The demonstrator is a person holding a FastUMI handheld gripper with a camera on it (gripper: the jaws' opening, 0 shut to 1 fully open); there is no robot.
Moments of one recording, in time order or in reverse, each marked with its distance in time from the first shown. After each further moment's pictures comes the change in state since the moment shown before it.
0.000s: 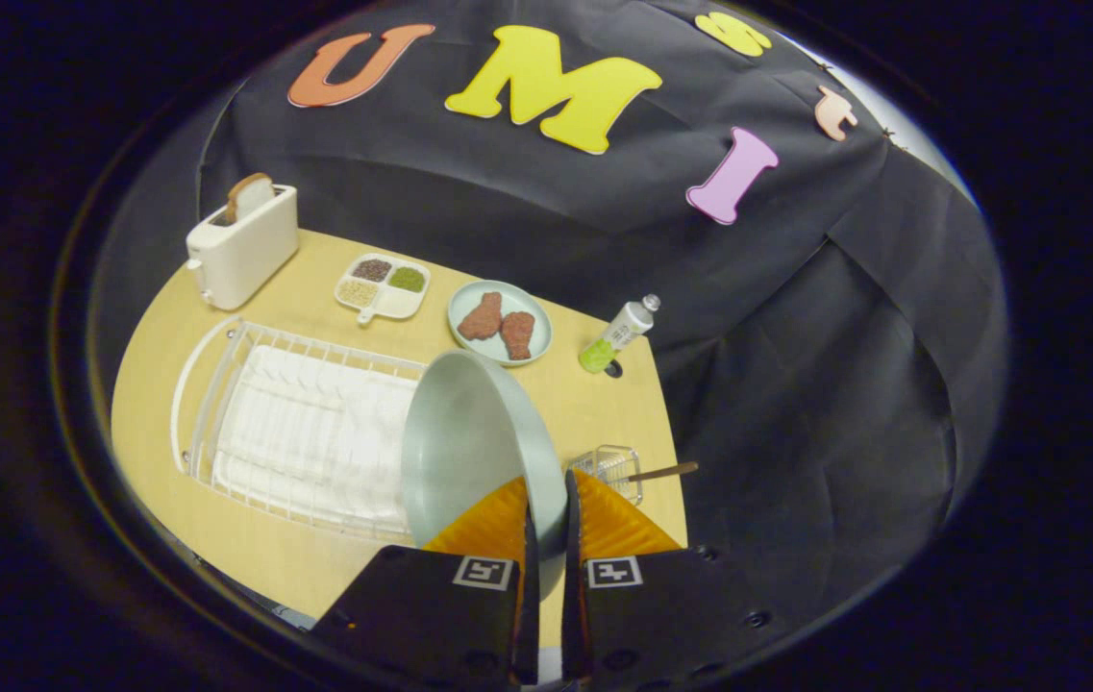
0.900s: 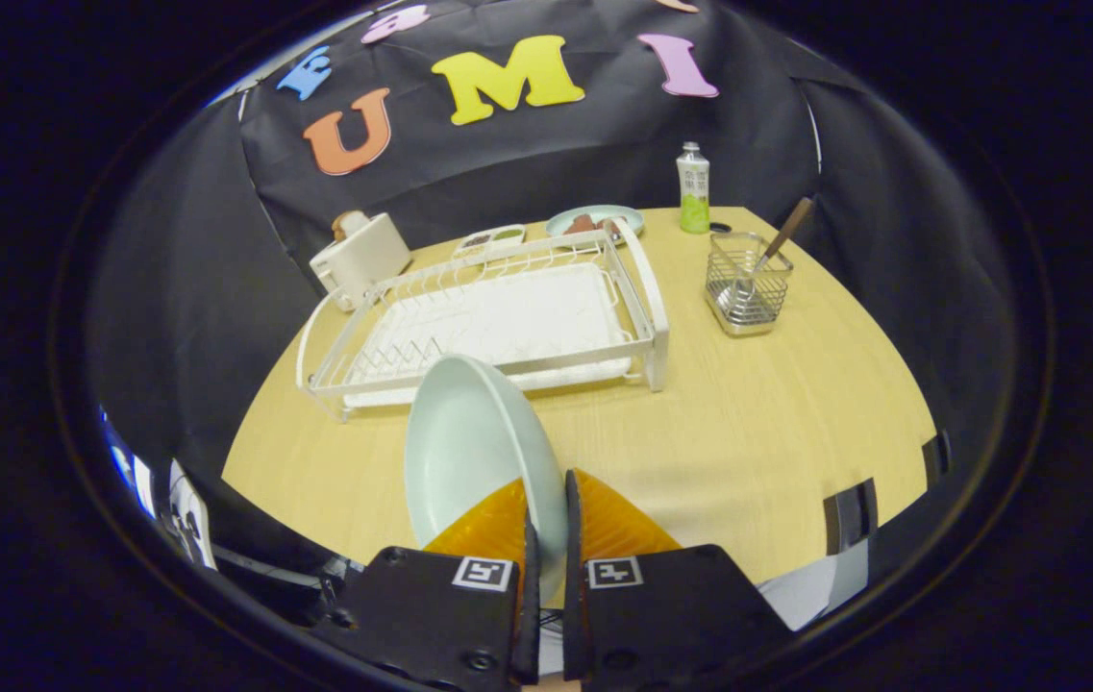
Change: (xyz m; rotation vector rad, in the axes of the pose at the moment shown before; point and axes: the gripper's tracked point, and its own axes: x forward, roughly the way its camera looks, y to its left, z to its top) arm 0.053 0.070 -0.238 0.320 -0.071 0.515
